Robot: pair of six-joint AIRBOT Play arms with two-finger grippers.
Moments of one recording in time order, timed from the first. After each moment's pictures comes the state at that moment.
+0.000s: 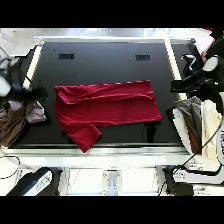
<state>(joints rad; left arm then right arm) 0.13 -0.92 0.98 1.49 -1.15 -1.61 -0.18 -1.39 1.50 -1.41 1.40 1.37</state>
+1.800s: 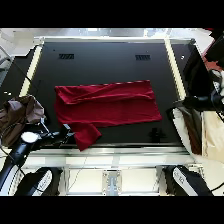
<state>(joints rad) 0.16 -0.77 0.22 0.77 -0.83 -1.65 -0.35 -0.88 0.93 -1.38 1.12 1.43</state>
